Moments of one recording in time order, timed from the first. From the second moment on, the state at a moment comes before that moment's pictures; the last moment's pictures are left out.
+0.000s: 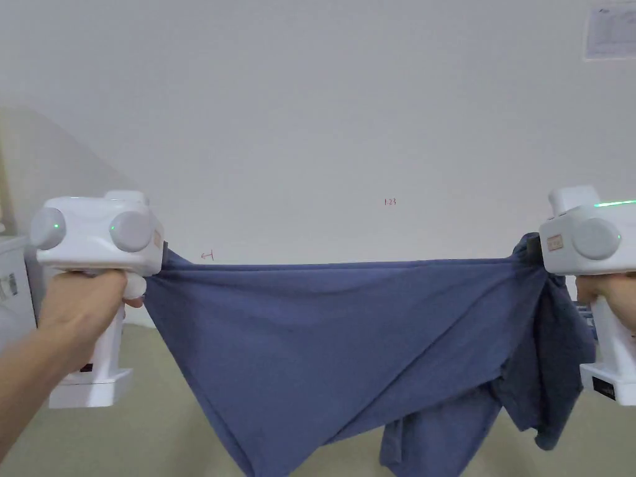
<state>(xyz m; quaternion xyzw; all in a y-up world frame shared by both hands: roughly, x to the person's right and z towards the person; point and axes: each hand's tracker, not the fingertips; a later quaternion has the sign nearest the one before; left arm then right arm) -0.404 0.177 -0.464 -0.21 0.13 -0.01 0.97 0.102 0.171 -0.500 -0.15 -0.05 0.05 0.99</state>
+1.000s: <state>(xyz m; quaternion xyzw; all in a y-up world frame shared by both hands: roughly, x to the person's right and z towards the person) -0.432 -0.105 -0.343 -0.37 0.07 0.01 0.92 0.117 -0.127 -0.367 -0.31 -0.02 0.02 0.95</state>
